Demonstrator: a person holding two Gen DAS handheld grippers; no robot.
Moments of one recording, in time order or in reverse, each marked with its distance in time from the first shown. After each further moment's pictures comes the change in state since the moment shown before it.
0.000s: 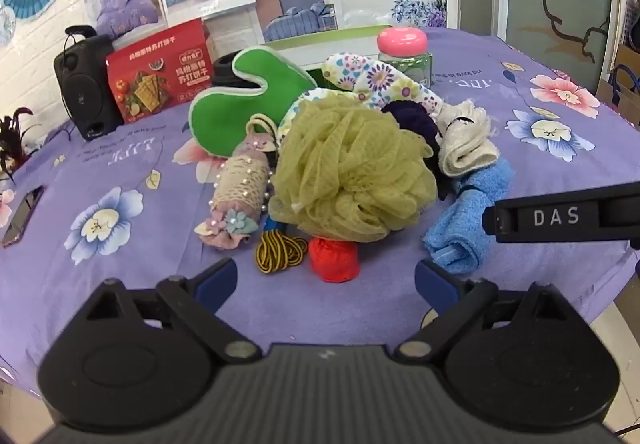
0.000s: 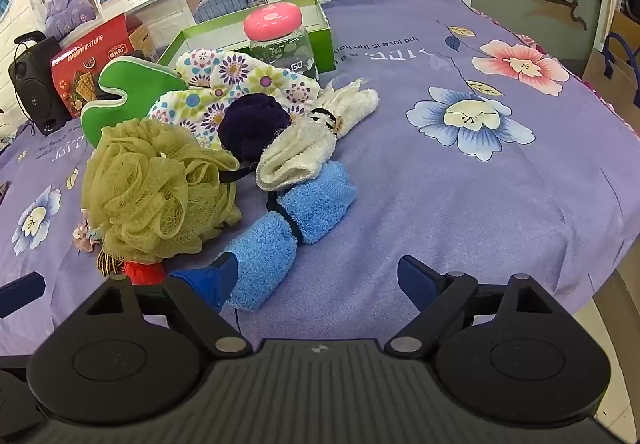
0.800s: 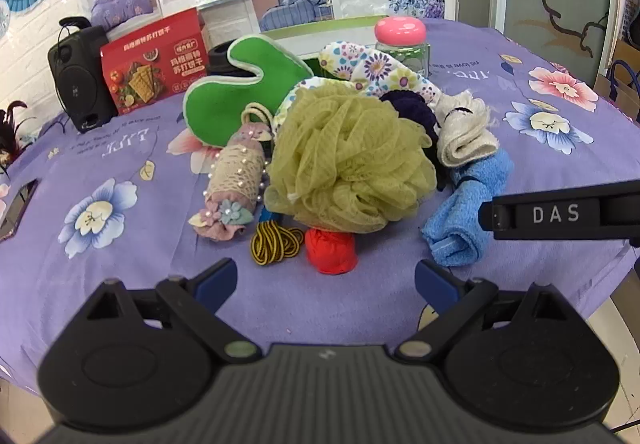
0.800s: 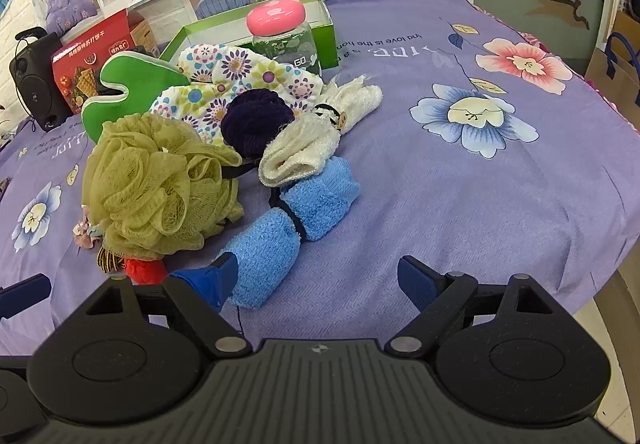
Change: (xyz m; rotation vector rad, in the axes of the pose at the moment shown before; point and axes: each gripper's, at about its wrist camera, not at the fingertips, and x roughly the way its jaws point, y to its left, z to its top) left arm 0.006 0.001 -0.001 0.001 0.035 0.001; right arm 0.002 0.003 -0.001 -0.011 0.009 -0.005
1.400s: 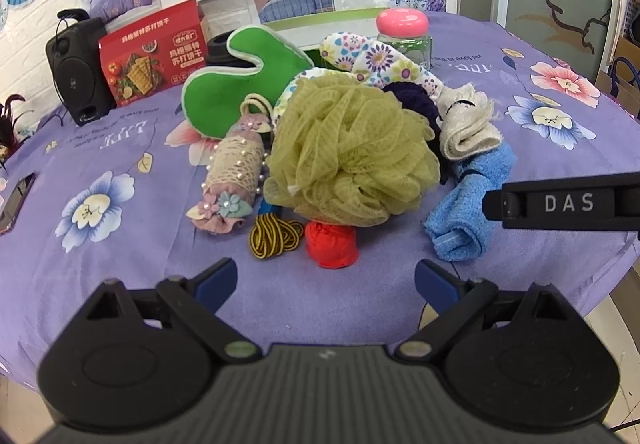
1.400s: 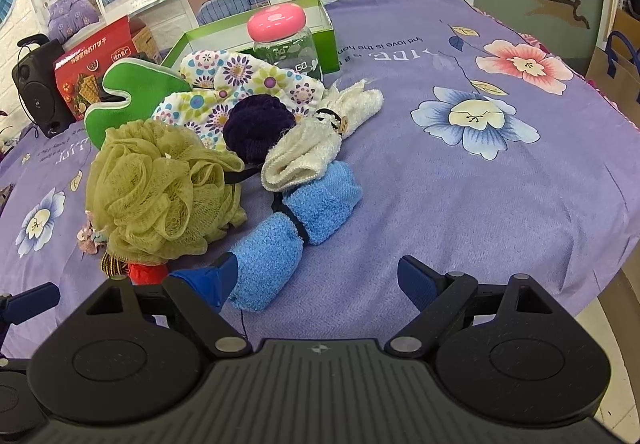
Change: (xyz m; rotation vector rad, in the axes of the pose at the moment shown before) left arm 0.005 0.002 0.000 -0.006 0.024 -0.004; right arm -0.002 -0.001 0.000 0.012 -0.017 0.012
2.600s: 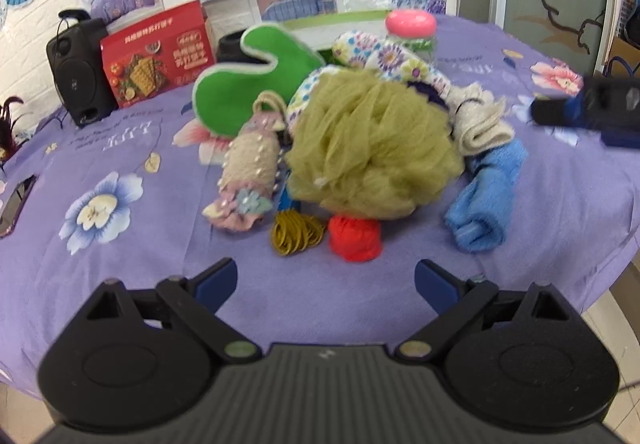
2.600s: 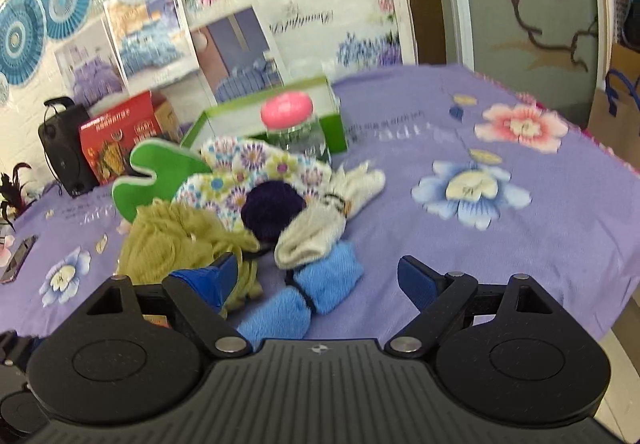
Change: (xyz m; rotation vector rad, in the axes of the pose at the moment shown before) left arm 0.000 0.026 -0.011 0.012 -0.001 -0.016; right arm -0.035 -0.010 0.007 0.015 -0.241 0.058
